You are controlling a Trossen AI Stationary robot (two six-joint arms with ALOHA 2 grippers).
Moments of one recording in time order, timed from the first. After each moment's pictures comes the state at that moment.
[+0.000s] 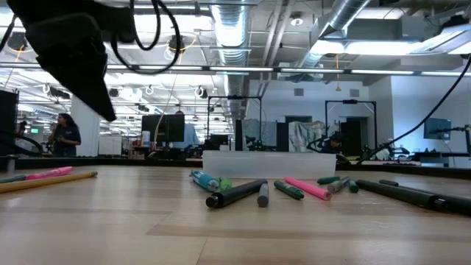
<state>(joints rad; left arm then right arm) -0.52 1.45 0.86 -0.70 -0.50 -0.97 0.66 1.05 0.54 0.37 0.80 -0.31</state>
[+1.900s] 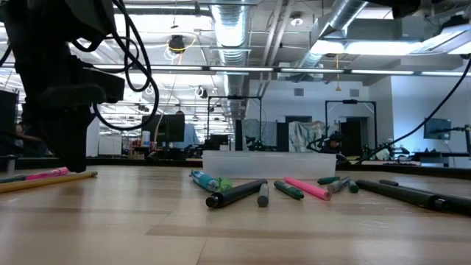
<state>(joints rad) -0.39 1.45 0.66 -0.61 -0.28 -1.20 0.73 0.97 0.54 0.16 0.81 -0.08</state>
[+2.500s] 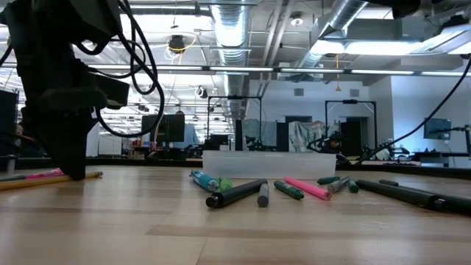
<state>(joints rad) -0.39 1.56 0.68 -0.53 -0.22 -1.19 0.73 0.97 0.54 0.16 0.81 -0.08</state>
